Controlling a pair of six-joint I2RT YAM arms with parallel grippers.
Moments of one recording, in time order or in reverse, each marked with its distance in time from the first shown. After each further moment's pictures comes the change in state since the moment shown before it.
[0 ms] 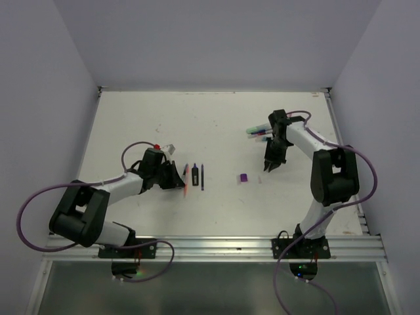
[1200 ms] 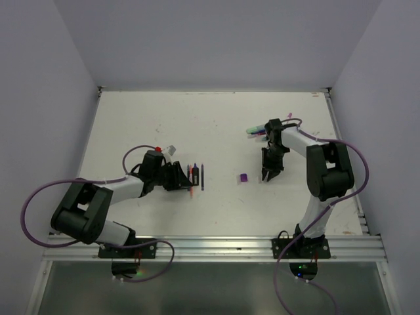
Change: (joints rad) left arm -0.002 0.036 -0.064 0.195 0.123 -0.122; right arm 0.015 0.082 -0.081 0.060 -0.040 -0.109
